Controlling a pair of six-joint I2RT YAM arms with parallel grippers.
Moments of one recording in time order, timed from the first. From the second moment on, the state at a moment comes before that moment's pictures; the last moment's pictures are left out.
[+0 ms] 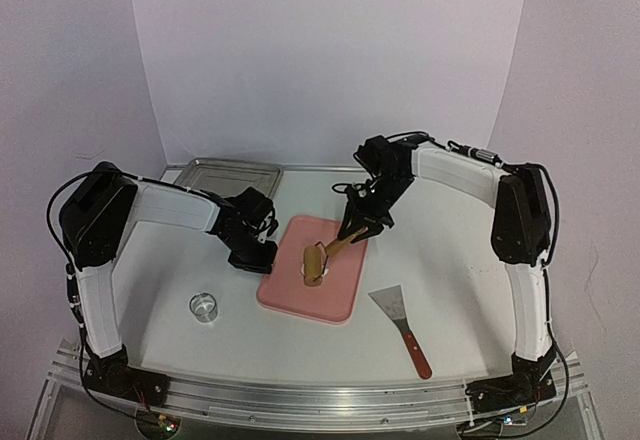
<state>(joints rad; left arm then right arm) -0.70 1.95 1.22 -0.47 0.12 -0.42 0.60 2.21 1.97 -1.10 -0.49 0.46</state>
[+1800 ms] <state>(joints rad) -0.70 1.93 1.19 -0.44 0.12 -0.41 0.64 2.27 2.06 -1.08 -0.47 0.46</state>
